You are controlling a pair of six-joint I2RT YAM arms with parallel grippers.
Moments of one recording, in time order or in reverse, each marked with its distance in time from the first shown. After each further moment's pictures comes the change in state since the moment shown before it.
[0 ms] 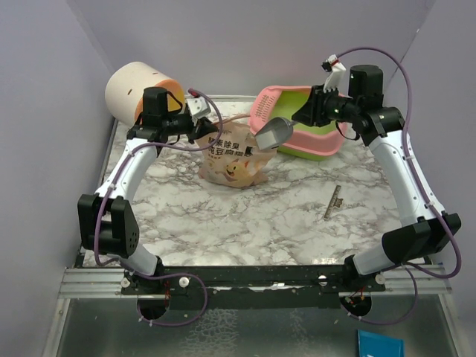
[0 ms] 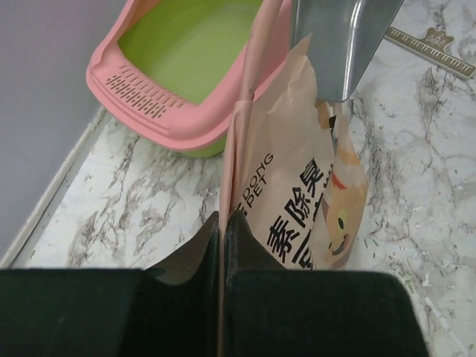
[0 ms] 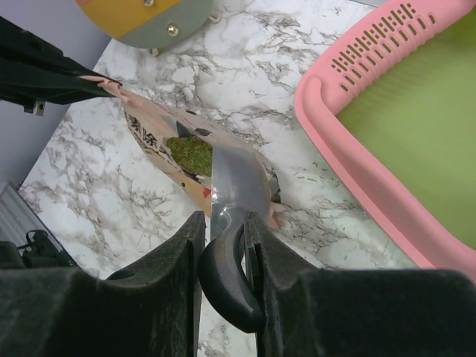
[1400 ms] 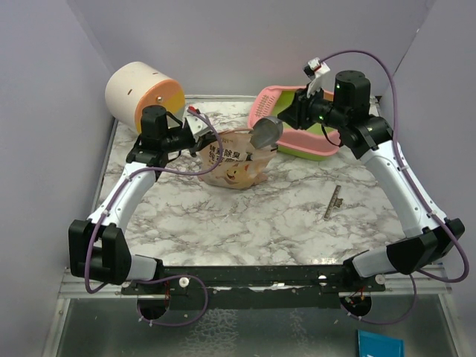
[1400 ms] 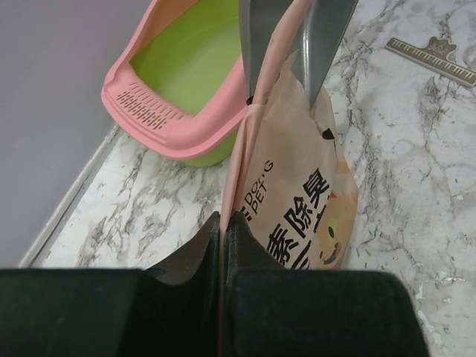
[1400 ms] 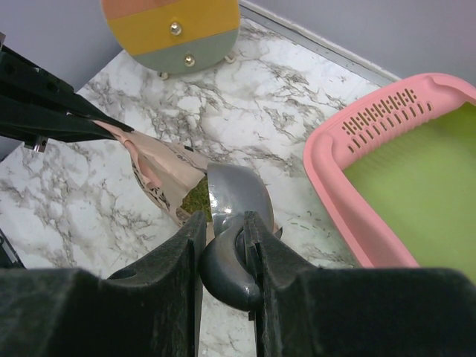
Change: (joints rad) left arm -0.058 -0.240 -0.308 0.272 -0.087 -0.093; right arm 0.164 -0.065 -0.081 0.177 0.126 -0.097
